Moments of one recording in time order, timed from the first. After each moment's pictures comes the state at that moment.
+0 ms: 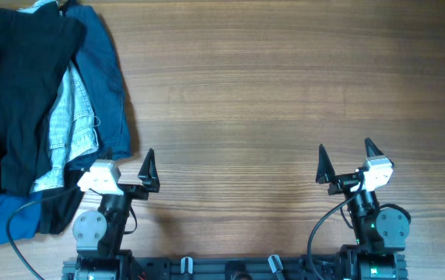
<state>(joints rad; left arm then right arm) -0.02 0.01 0.02 -0.08 0.12 -0.25 -0.05 0.02 0.01 0.01 -0.18 0.02</state>
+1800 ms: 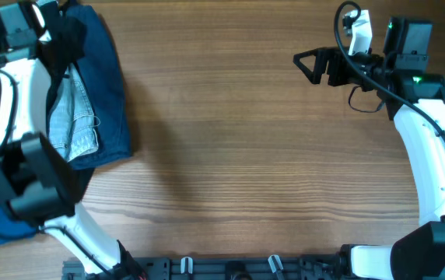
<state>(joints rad) 0.29 2.00 1.65 -0.54 -0.09 -0.13 -0.05 1.54 1.34 -0.57 -0.66 0.03</state>
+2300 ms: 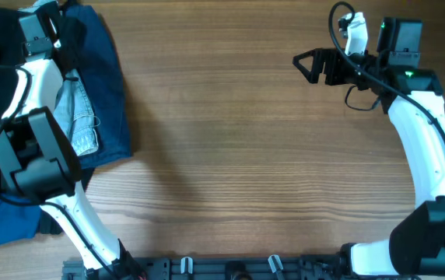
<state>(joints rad) 0.29 2.18 1.65 -0.37 -0.17 -0.10 -0.05 1.61 1.33 -0.55 -0.63 0.03</state>
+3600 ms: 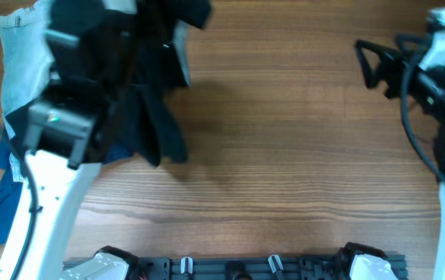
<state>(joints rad) -0.37 1.37 1.68 -0.44 -0.20 -0.10 -0.25 1.14 1.33 -0.55 -0.63 0.05</state>
